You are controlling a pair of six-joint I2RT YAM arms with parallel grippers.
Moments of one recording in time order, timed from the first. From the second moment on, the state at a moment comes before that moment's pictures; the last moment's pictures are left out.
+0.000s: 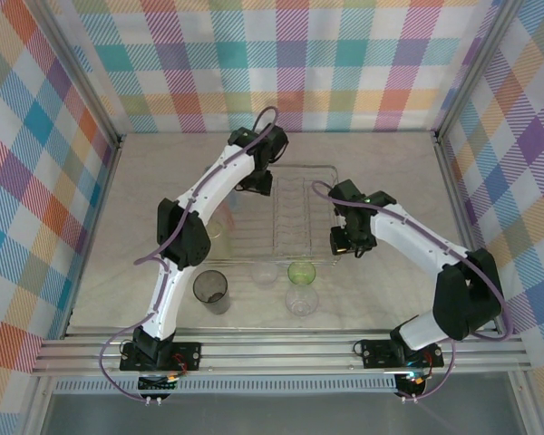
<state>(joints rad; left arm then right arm) -0.57 2.31 2.35 -1.44 -0.32 -0.42 0.51 1.47 1.11 -1.04 0.07 0.33</state>
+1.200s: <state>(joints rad) -0.61 1.99 2.12 -1.19 -0.28 -0.32 0.62 1.29 1.22 -1.20 0.02 0.40</state>
